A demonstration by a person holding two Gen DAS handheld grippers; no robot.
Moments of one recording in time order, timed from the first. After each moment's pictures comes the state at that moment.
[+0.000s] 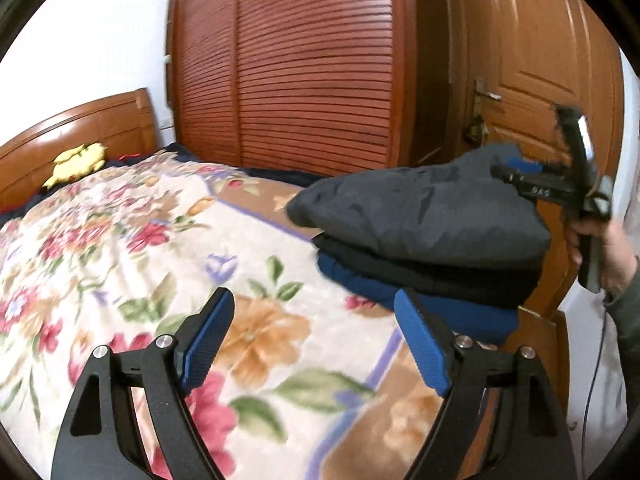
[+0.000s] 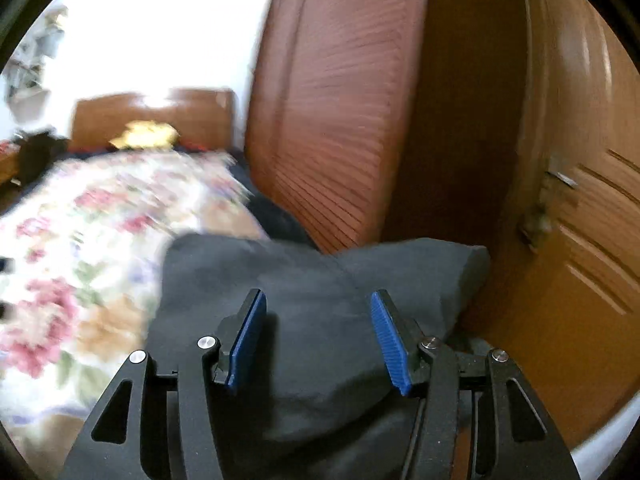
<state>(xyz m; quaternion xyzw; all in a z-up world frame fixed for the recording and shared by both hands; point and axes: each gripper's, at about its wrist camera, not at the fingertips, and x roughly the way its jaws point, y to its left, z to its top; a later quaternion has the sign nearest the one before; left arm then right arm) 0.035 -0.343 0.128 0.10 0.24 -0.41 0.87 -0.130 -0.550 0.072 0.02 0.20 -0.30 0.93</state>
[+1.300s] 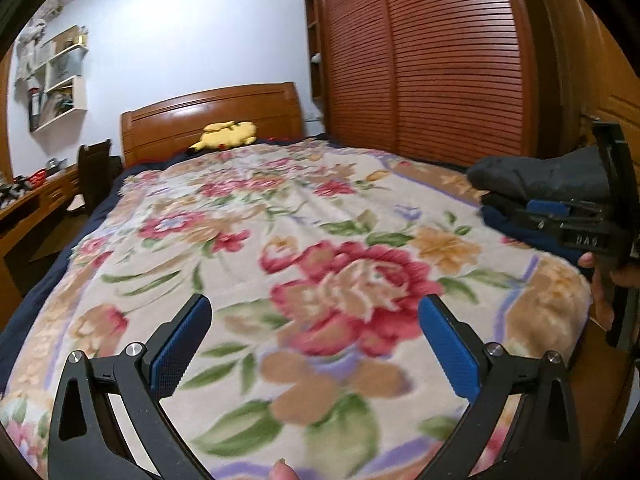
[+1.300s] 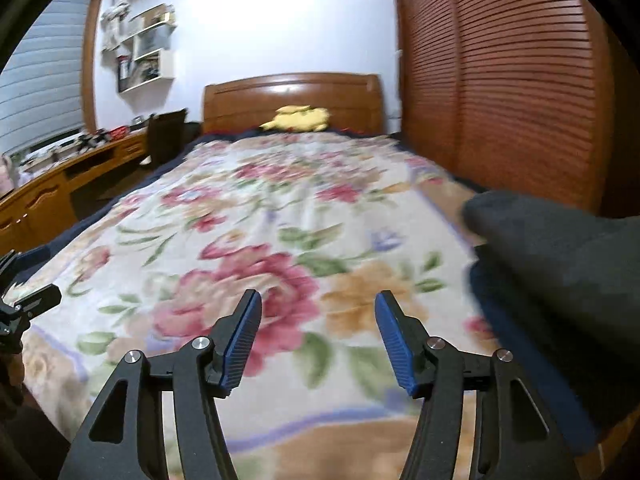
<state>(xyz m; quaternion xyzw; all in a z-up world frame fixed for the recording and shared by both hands) -0.004 -0.087 0.063 0.08 0.22 -0.19 0.95 -0.106 -0.390 0.017 0.02 0.20 0.00 0.98</state>
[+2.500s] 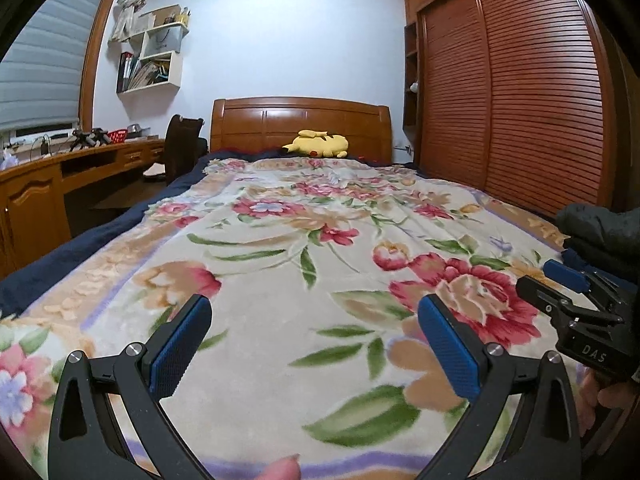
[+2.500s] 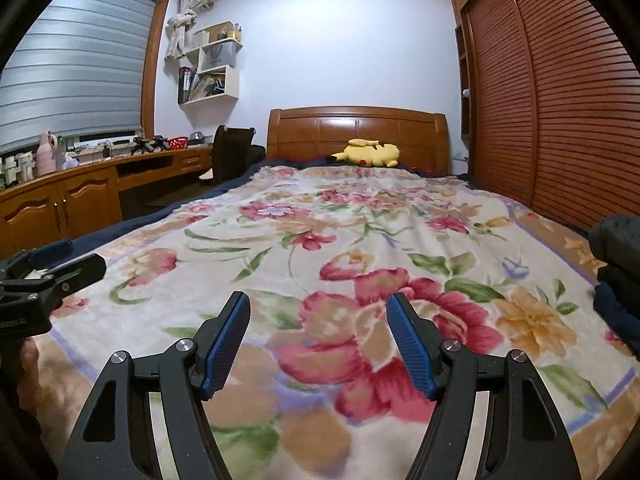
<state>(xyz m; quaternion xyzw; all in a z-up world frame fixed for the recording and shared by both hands) 0.010 0.024 0.011 -0.02 0.18 -0.07 0.98 -0.056 -0.326 -0.022 -0.01 0.10 0.07 0.99</state>
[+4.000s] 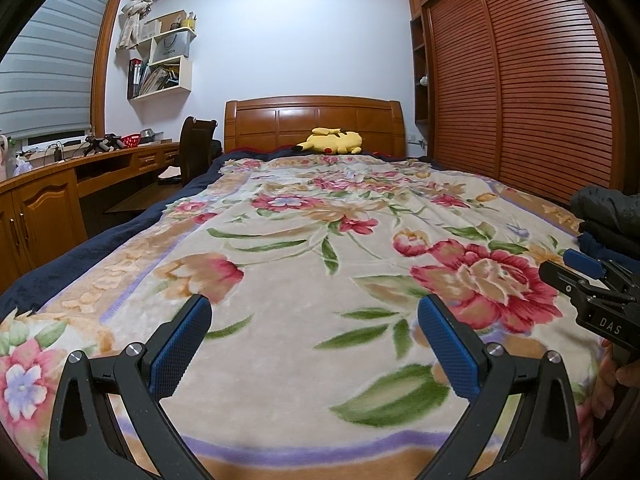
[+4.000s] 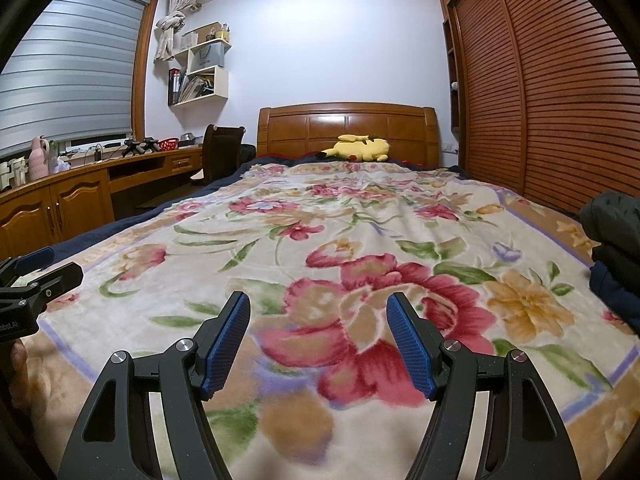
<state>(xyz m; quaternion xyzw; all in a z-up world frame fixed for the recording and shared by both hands) 0.002 0.029 -0.004 0.01 0.18 -0.04 0.98 -0.033 -0.311 -0.045 0.01 0.11 0.05 0.99</state>
